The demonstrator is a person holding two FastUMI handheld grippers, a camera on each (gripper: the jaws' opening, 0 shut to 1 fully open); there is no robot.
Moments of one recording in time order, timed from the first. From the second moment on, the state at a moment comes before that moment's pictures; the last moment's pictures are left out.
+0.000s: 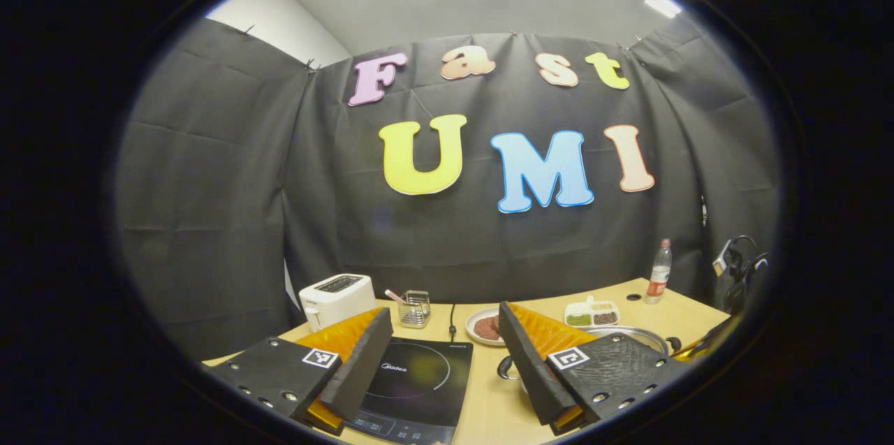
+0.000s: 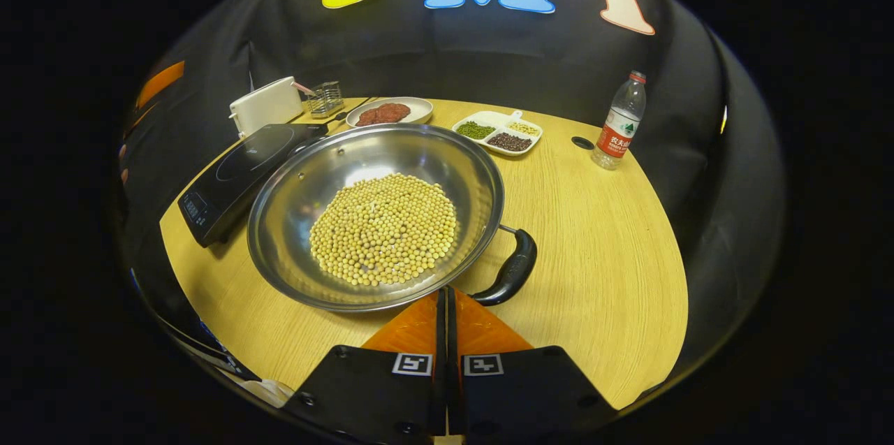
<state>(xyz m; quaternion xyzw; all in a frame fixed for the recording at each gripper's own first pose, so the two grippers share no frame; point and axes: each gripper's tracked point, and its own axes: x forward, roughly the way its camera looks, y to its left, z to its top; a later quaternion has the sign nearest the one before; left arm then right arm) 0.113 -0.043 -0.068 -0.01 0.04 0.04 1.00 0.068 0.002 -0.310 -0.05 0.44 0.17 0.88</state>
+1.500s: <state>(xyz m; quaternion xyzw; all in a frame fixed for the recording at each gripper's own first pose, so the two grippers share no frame) 0.161 -0.093 -0.119 0.00 0.09 -0.03 1.00 0.141 -0.018 -0.219 0.01 0.27 0.08 0.96</state>
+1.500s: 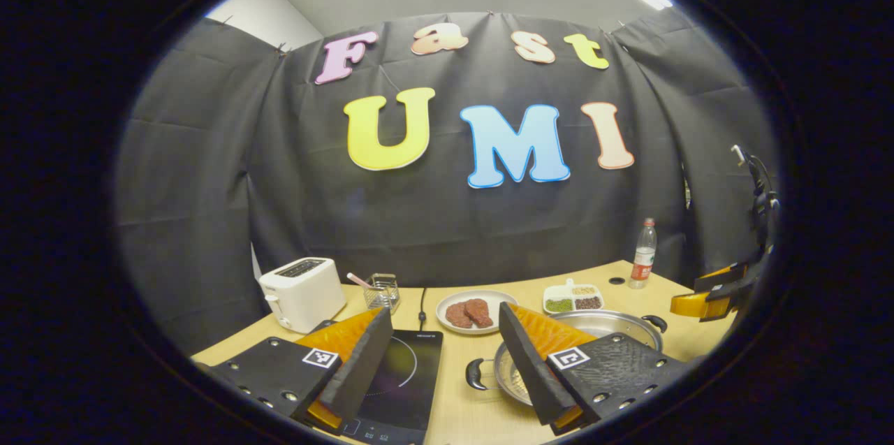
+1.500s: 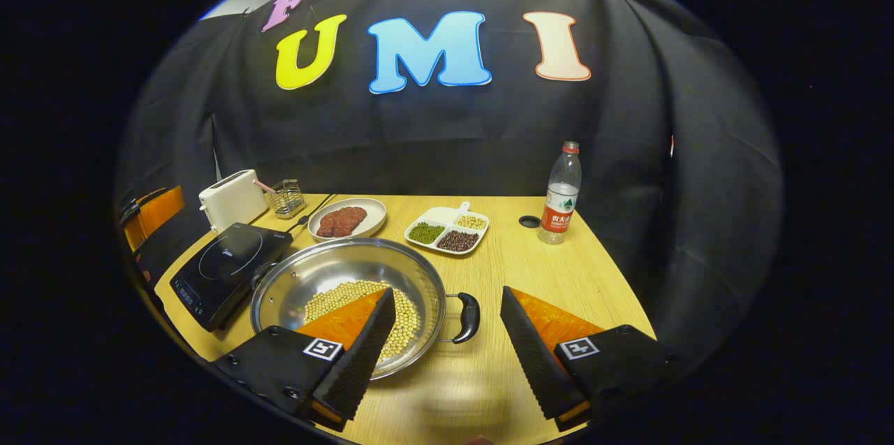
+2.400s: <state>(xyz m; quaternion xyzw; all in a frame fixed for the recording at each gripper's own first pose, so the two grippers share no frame) 0.217 -0.140 -0.242 -0.03 0.22 -0.09 0.97 0.171 -0.018 -0.258 0.00 0.31 0.06 0.95</state>
